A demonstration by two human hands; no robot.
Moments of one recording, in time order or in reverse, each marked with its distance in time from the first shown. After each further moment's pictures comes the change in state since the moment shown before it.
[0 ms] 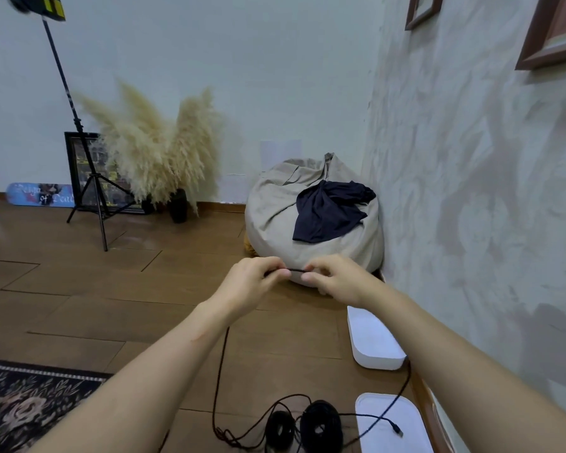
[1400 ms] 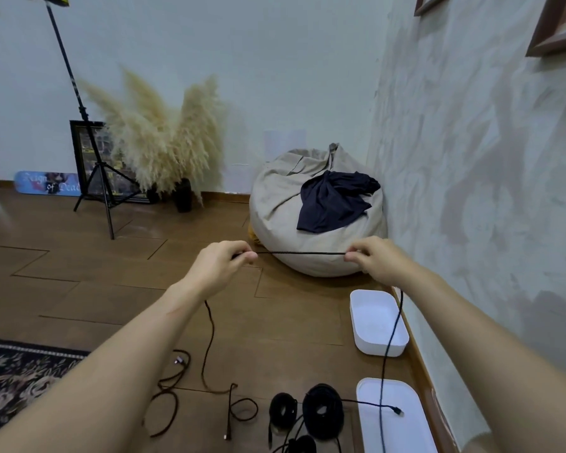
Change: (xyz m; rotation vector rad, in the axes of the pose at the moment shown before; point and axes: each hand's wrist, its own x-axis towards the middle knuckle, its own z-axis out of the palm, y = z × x) left_hand -0.017 -0.037 -0.034 0.083 0.029 -0.148; right_hand -0.010 0.042 -0.026 -0.222 0.127 0.192
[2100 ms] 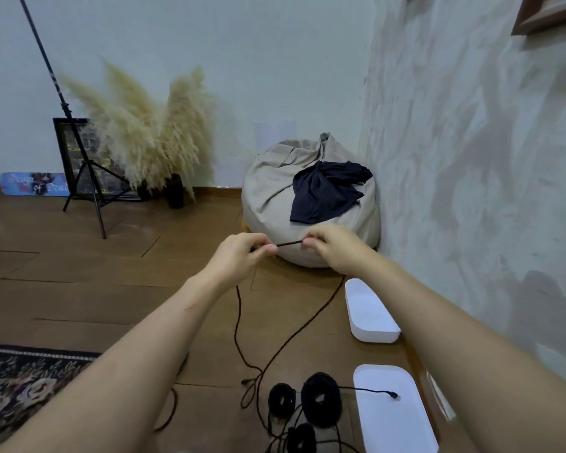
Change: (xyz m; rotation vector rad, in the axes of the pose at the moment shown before) left_hand 0.009 0.033 0.026 -0.134 -0.060 0.096; right_hand 0.004 -0.049 0.019 0.129 -0.006 -0.170
